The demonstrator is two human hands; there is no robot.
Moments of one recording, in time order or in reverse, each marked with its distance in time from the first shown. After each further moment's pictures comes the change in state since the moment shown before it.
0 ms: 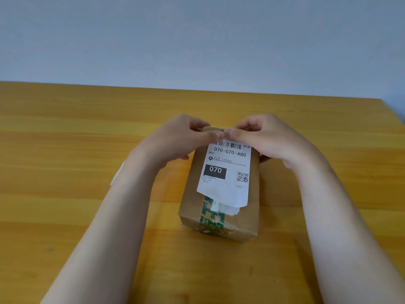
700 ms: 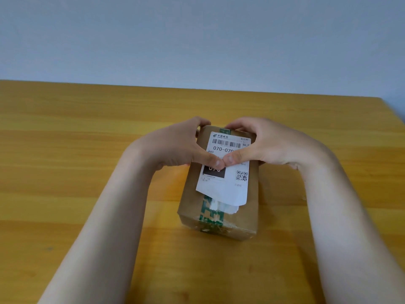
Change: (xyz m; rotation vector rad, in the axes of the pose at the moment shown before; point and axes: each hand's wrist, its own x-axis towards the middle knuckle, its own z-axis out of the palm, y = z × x) left_hand -0.009 0.003 -0.003 0.060 -0.171 -0.009; right_hand -0.012 -0.008 -0.007 -0.137 -0.230 -0.084
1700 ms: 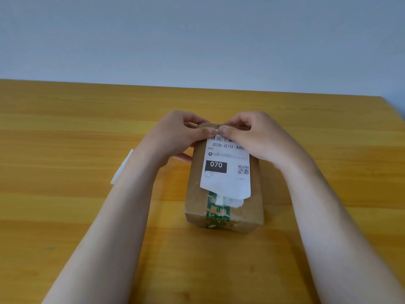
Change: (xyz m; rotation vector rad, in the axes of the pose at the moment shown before) left_hand 0.018 -0.013 0.001 -0.290 0.244 0.024; right_hand 0.019 -0.002 0.022 0.064 0.303 0.006
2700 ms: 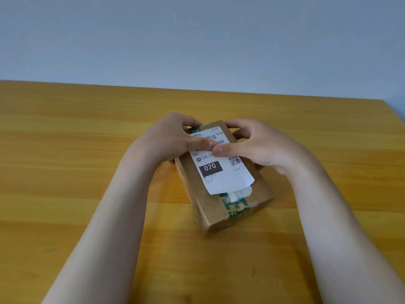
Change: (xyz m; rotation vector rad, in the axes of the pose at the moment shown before) left_hand -0.008 0.002 -0.015 0.248 -0.040 -0.004; right_hand -0.008 -0.004 -0.004 0.085 -0.218 0.040
